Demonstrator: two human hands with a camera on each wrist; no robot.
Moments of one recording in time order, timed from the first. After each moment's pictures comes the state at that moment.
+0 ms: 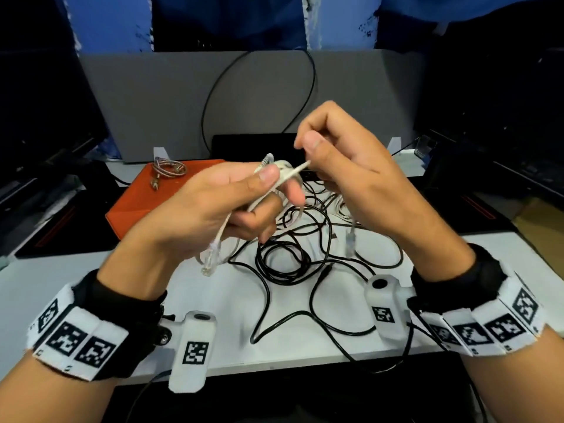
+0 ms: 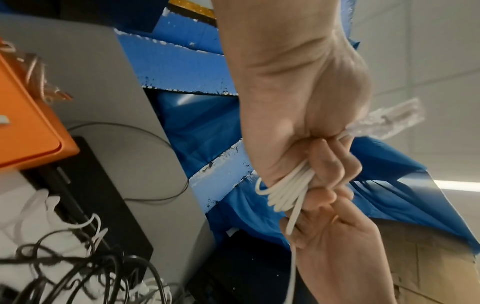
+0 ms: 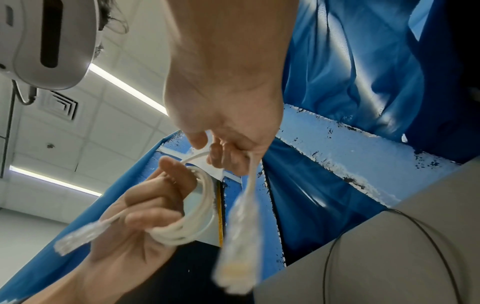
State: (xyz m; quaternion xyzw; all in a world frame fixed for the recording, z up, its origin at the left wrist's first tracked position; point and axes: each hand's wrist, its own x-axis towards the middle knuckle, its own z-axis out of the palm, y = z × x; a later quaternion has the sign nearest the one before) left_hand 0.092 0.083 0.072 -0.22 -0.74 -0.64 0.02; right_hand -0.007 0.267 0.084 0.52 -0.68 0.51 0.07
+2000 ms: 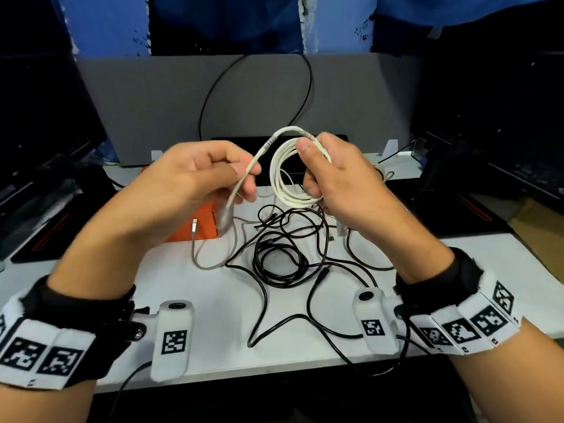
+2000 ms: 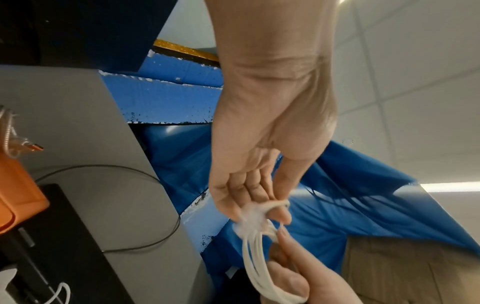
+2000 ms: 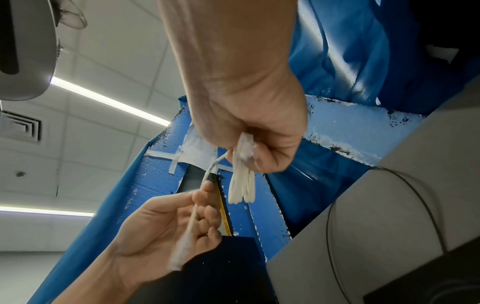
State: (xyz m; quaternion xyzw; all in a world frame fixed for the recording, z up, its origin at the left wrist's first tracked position) left_hand 0.092 0.055 0.086 -0.05 -0.81 -0.57 0.14; right_hand -0.019 0.253 0.073 0.37 -0.78 0.51 0.03
